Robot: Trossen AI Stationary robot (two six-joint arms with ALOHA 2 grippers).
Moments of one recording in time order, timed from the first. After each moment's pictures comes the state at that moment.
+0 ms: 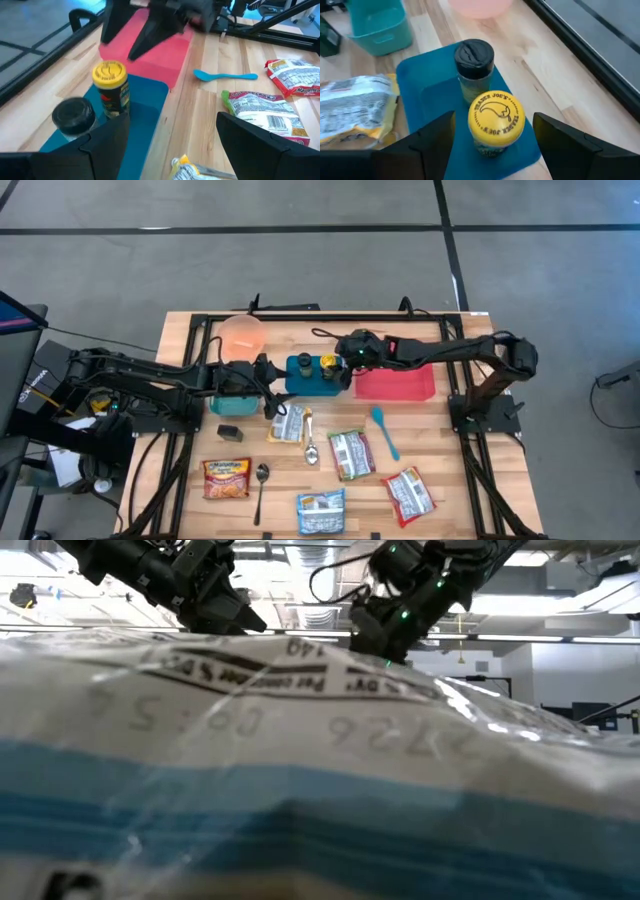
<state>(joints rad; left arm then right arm) 0.00 1.12 0.59 0.08 -0.23 -0.18 -0.23 1.61 1.04 -0.12 0.13 0.12</state>
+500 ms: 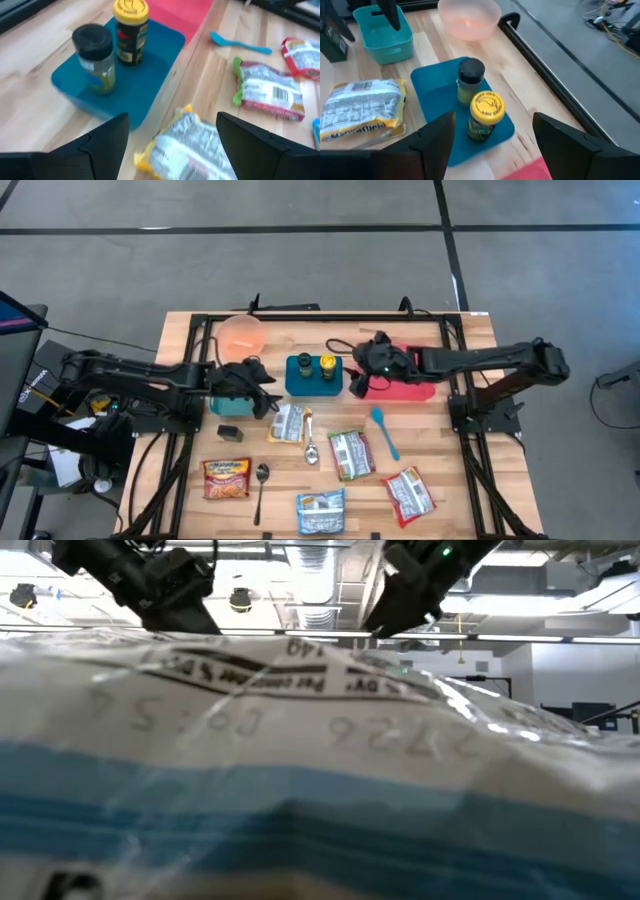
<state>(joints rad) -0.01 1.00 0.59 -0.25 -0.23 -0.40 -0.03 1.37 1.04 -0.33 0.45 0.15</state>
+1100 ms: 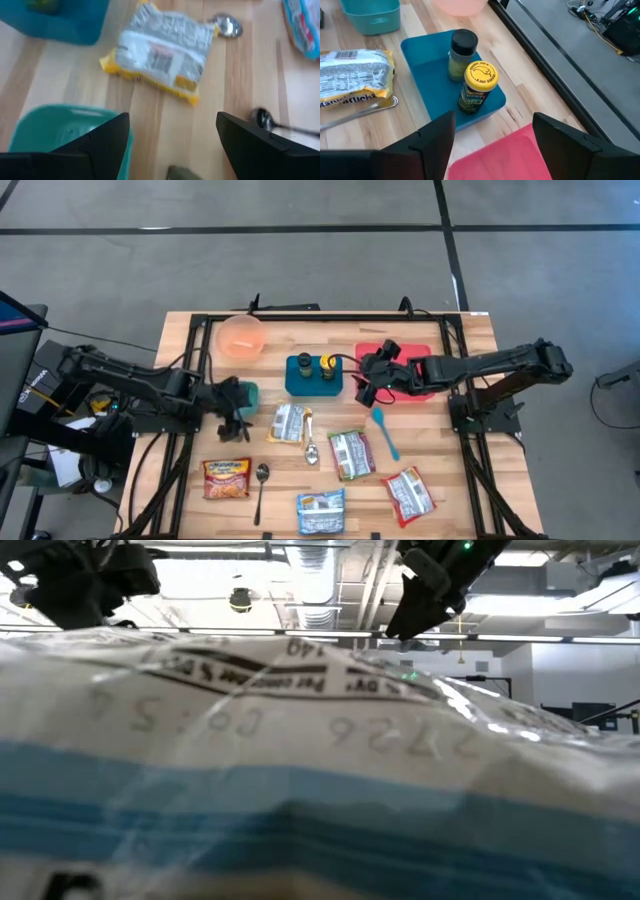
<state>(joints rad) -0.21 0.86 0.59 -0.68 -0.12 -0.34 0.07 1.35 1.04 -0.49 0.58 0.24</state>
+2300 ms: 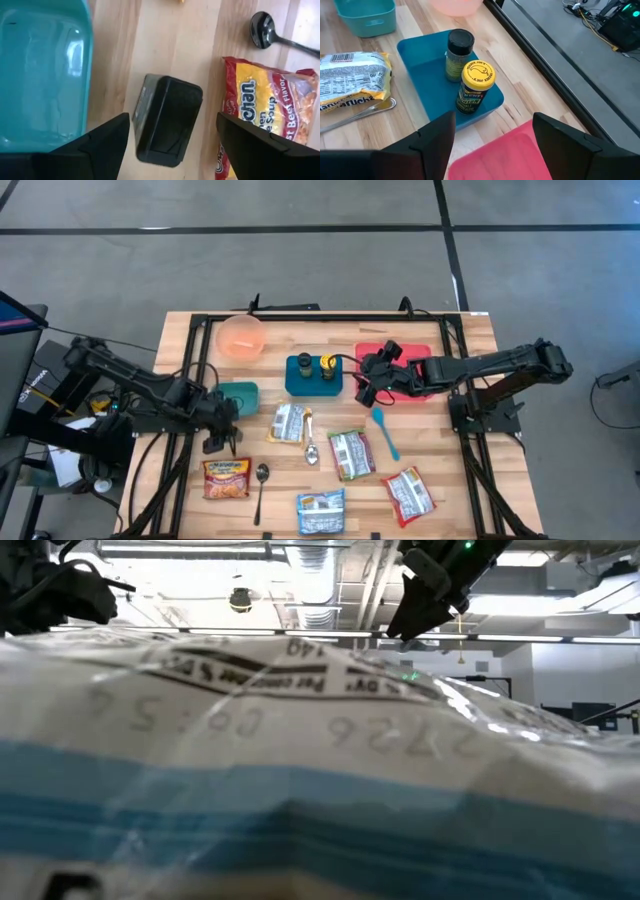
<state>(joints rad) -0.38 0.91 0.59 -0.93 0.00 -0.57 0.08 1.35 1.04 -0.51 0.61 0.27</state>
